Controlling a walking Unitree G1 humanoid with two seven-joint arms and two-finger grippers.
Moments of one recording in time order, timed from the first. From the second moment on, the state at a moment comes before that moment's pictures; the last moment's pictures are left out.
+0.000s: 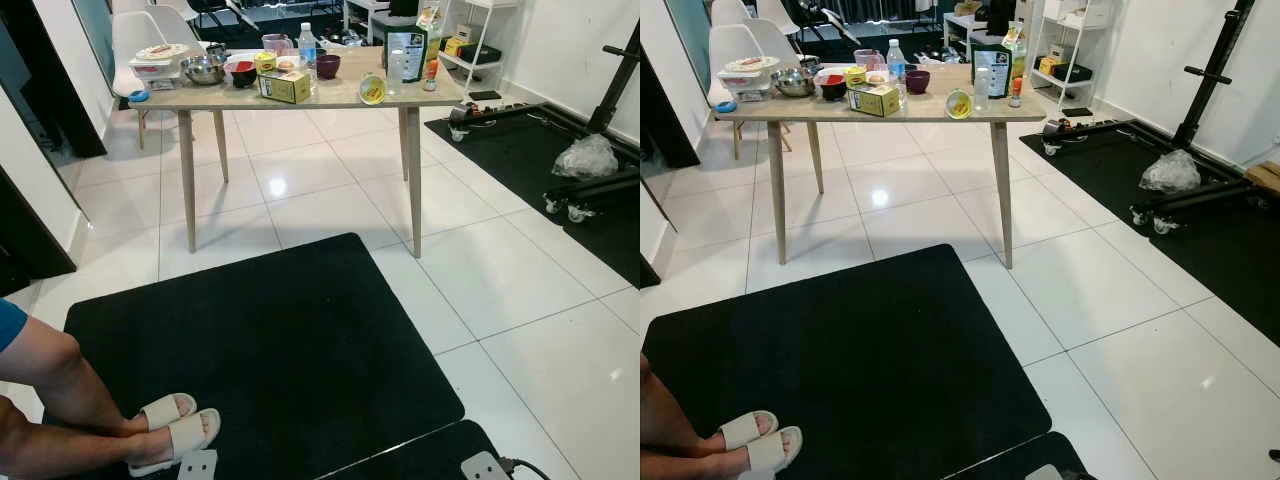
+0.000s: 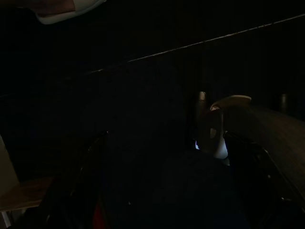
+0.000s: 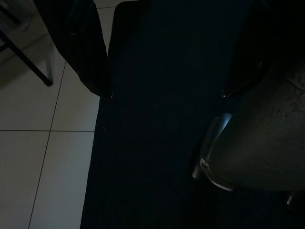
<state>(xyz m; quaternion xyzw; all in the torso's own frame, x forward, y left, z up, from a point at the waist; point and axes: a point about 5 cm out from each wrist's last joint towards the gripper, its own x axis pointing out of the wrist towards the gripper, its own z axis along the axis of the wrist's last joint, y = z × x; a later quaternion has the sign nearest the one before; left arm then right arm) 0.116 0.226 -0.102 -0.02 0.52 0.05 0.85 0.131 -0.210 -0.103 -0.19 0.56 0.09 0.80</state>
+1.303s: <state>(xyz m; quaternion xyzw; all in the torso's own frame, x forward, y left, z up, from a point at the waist) 0.098 0.238 -0.104 -0.01 0.55 0.05 0.84 0.126 -0.202 -0.105 -0.18 0.56 0.10 0.80</state>
